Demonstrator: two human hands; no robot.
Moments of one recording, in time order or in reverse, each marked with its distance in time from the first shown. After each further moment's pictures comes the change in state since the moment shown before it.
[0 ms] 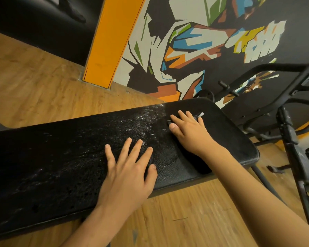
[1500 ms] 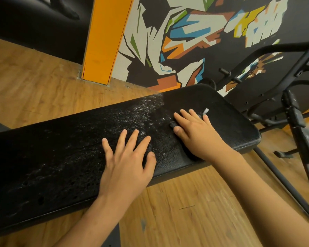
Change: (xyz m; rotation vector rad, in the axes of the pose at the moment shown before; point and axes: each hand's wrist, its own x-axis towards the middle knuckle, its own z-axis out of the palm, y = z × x) left_hand -0.001 0.003 -0.001 0.036 -0.003 -0.047; right_hand -0.052 -0.007 0.003 -0.072 0.020 0.007
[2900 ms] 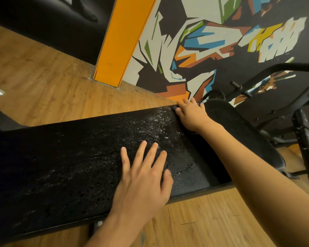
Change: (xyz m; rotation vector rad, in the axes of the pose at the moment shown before) left_hand 0.004 -0.005 0.010 0.010 0.041 0.077; right_hand 0.148 0.001 0.004 0.039 -0.018 0.016
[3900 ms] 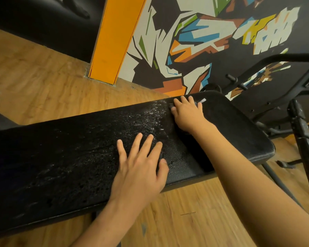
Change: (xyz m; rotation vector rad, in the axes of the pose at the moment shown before) left_hand 0.000 0.003 -0.006 -0.025 -0.022 -0.013; right_hand -0.031 -0.013 0.009 -0.022 0.042 0.109
